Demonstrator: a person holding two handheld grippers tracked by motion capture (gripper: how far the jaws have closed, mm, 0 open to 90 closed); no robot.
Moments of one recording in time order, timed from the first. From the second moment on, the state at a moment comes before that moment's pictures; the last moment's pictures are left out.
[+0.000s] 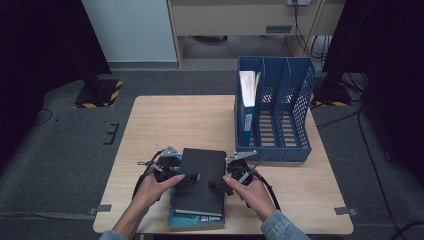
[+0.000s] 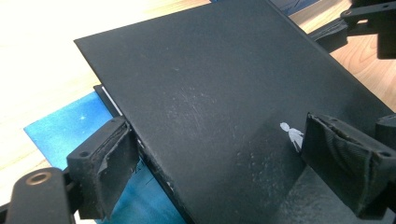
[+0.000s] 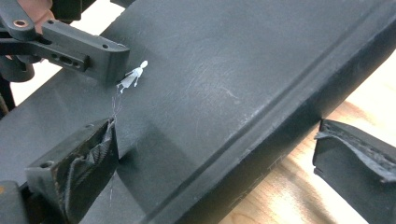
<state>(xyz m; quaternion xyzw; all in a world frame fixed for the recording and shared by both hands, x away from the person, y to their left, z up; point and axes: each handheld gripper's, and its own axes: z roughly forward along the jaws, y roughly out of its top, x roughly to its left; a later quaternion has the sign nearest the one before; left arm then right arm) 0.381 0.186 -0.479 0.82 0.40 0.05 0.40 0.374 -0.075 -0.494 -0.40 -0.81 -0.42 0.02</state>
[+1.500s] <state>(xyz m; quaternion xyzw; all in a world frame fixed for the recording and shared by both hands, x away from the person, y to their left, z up) 0.386 0.193 -0.460 0.81 0.40 0.05 0.43 0.387 -0.086 -0.499 -0.40 -0.78 -0.46 0.10</state>
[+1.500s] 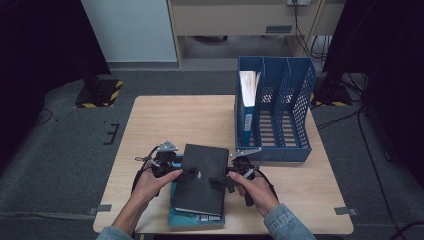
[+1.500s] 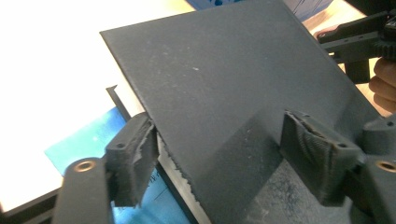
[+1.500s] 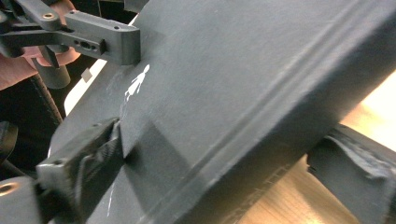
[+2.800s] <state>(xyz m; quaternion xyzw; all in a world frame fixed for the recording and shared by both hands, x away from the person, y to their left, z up) 0.382 0.213 -0.387 0.82 0.36 0.13 0.42 0.394 -0.068 -0.407 -0.34 -0.83 -0.43 -0.05</state>
